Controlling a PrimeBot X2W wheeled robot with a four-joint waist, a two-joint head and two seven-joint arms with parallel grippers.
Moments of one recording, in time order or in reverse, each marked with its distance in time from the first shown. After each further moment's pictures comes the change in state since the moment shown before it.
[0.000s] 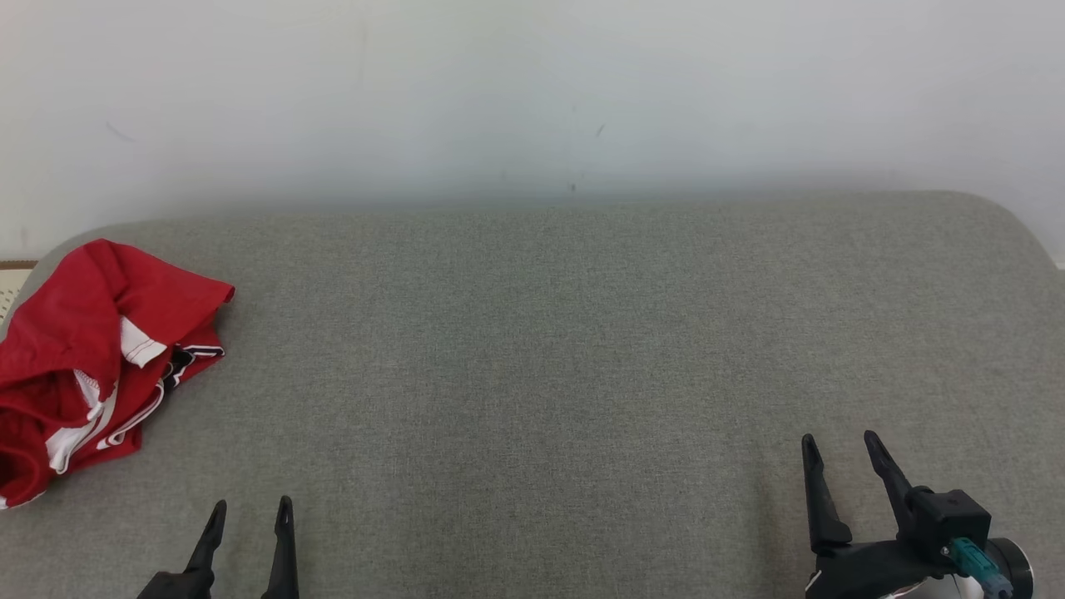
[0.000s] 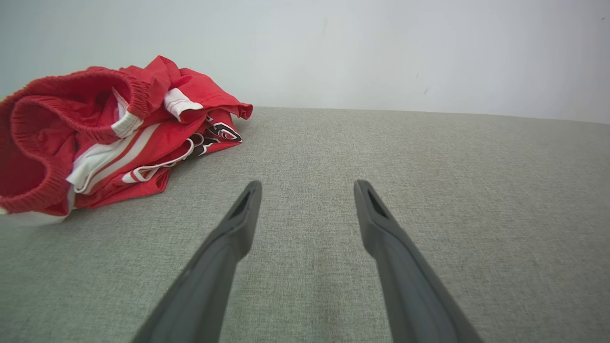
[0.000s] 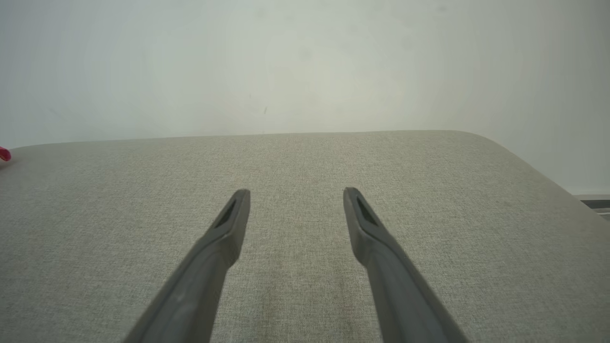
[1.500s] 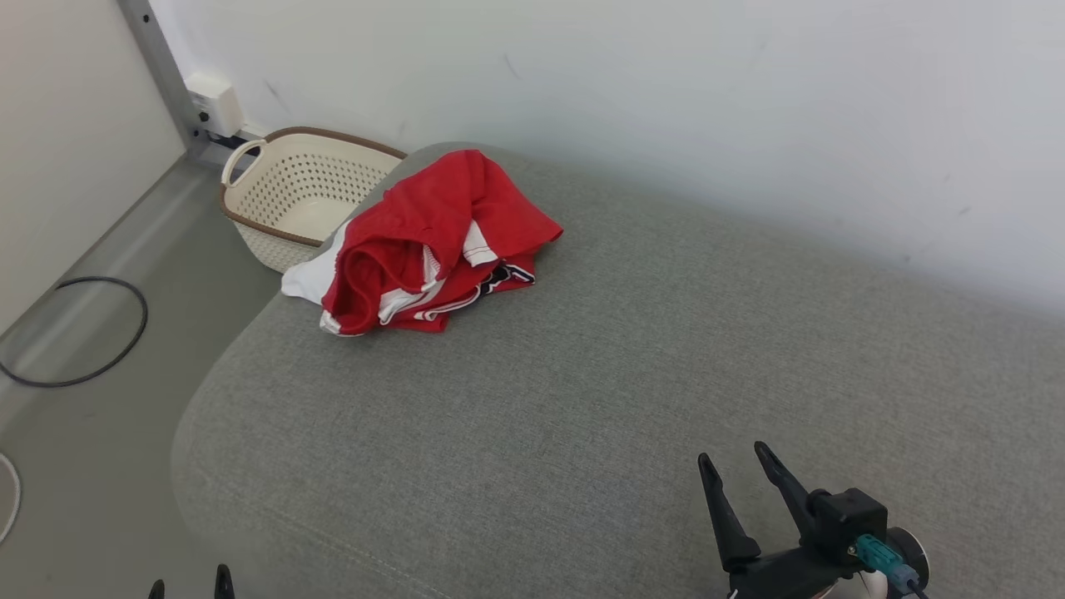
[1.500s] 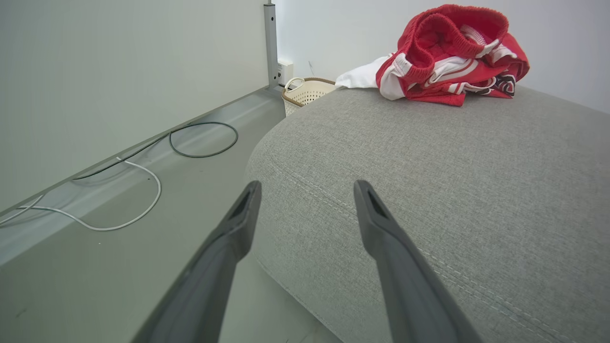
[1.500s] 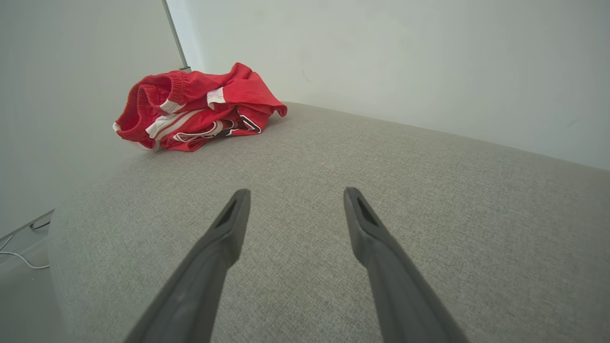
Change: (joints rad) left arm 0.073 -0.001 0.121 0.060 -0.042 0.035 0.000; right arm -0.051 0.002 0.236 0.079 0.099 0.000 -0.003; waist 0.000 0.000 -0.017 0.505
